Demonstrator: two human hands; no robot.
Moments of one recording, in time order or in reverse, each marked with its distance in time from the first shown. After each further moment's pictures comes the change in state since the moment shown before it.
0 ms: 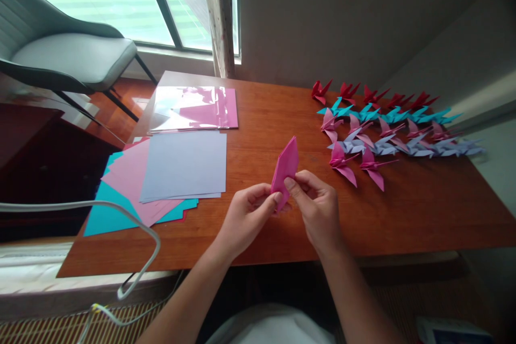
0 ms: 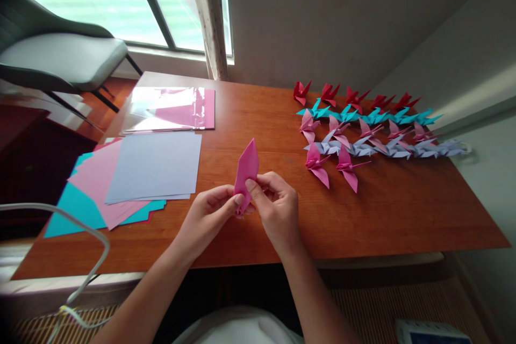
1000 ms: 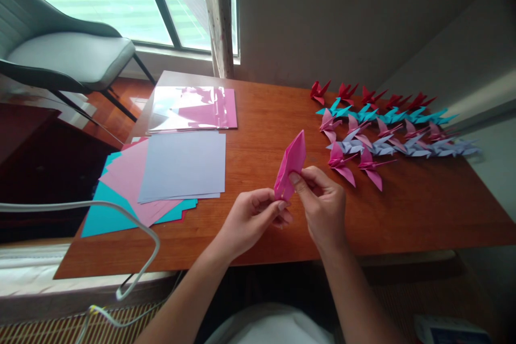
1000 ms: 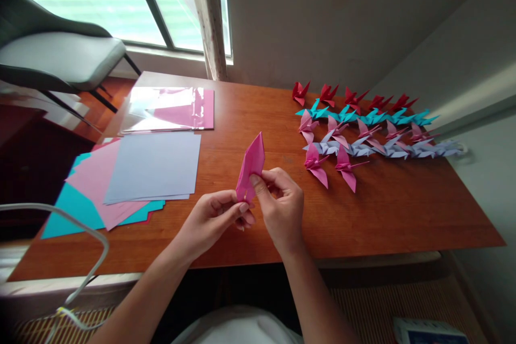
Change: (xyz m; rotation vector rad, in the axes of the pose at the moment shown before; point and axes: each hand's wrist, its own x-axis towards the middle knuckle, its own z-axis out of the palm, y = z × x) left_hand -0.003 -0.002 -0.001 -0.034 -0.137 -0.102; right_hand 0.005 -0.003 -0.004 -0.102 0.119 -0.112
